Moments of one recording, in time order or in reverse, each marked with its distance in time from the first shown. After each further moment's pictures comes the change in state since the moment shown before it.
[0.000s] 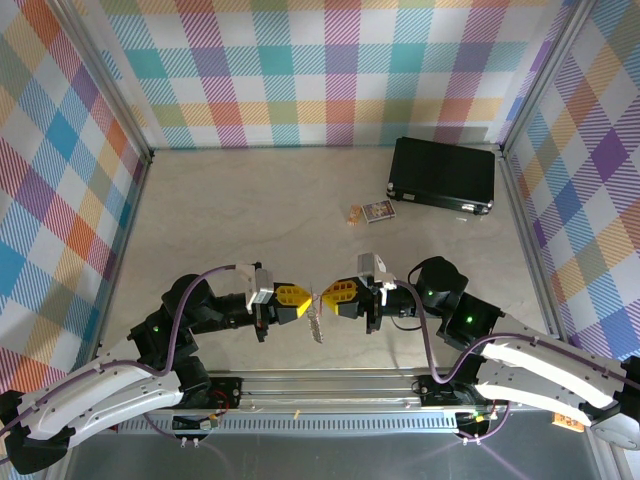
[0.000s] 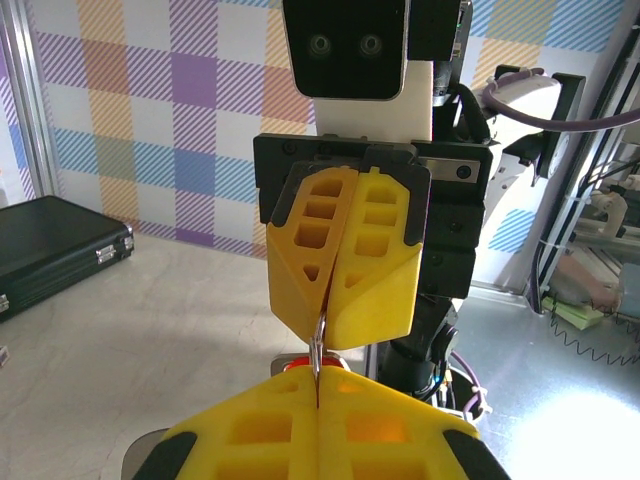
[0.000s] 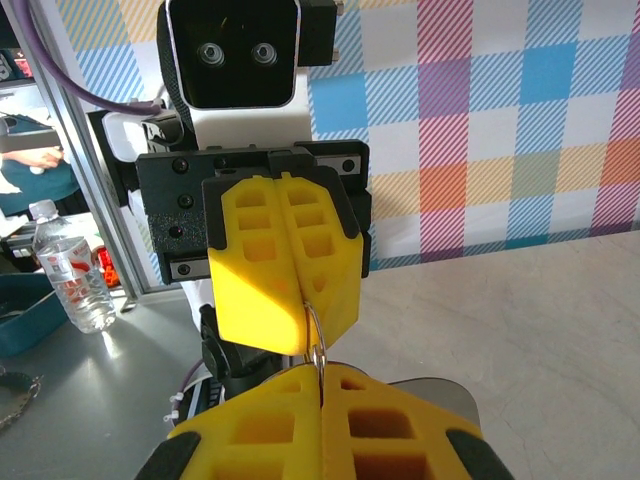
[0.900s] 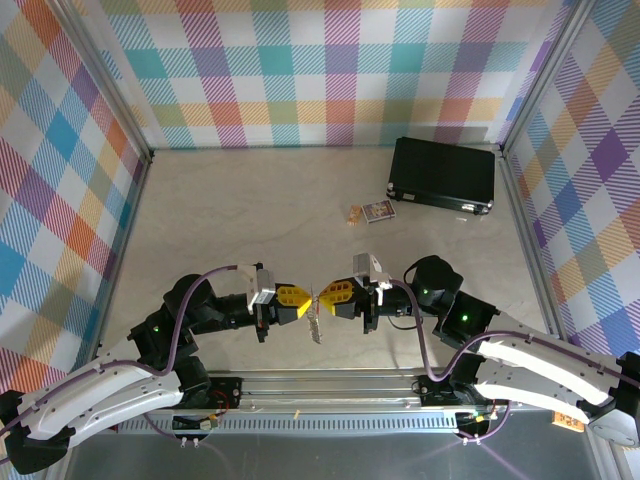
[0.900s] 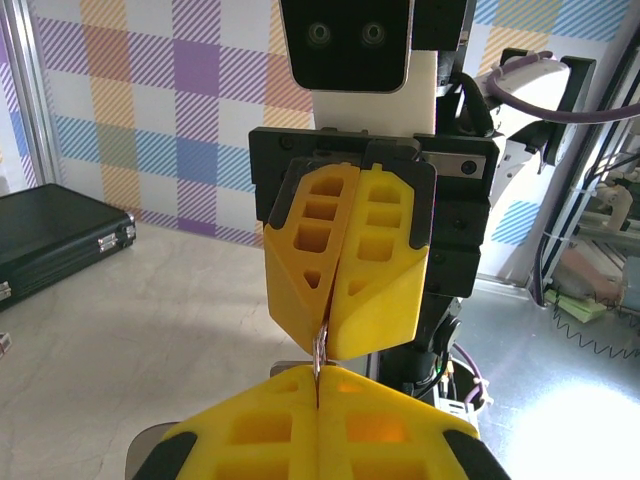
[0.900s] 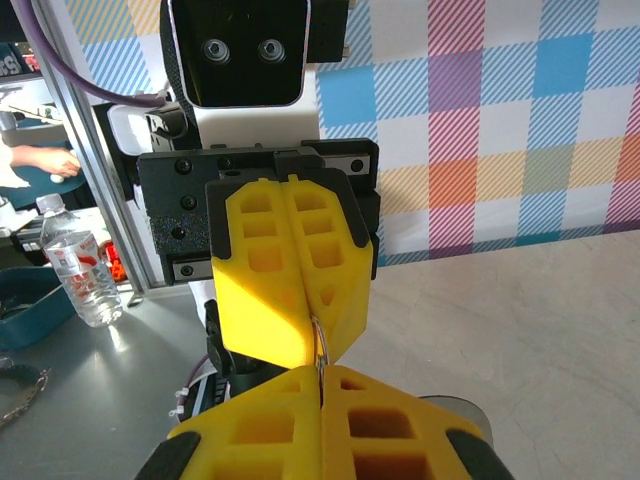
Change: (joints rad) left arm 0.000 0.001 0.000 -0.024 -0.005 0.004; right arm 0.000 0.029 0.000 0.019 -0.024 -0.001
